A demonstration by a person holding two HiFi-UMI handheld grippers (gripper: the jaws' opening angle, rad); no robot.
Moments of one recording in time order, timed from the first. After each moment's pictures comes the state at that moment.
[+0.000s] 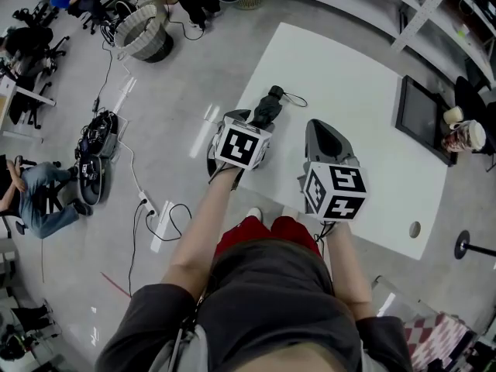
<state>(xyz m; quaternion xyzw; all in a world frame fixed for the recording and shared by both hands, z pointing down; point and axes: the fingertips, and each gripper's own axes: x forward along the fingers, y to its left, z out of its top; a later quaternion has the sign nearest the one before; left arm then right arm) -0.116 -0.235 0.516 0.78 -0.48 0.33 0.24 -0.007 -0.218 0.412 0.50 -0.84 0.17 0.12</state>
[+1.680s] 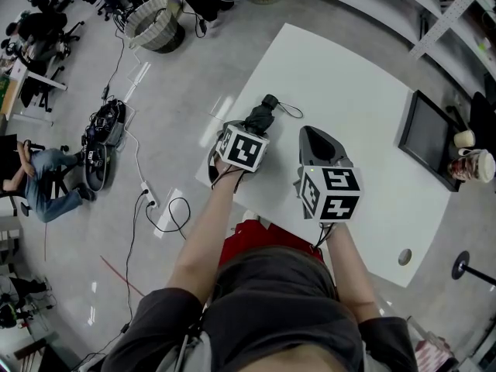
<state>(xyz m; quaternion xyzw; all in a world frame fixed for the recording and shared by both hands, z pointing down) -0.118 -0.264 0.590 0.70 -0.52 0.40 0.29 -0.001 -0.267 0.454 0.42 -0.87 0.21 0.16</state>
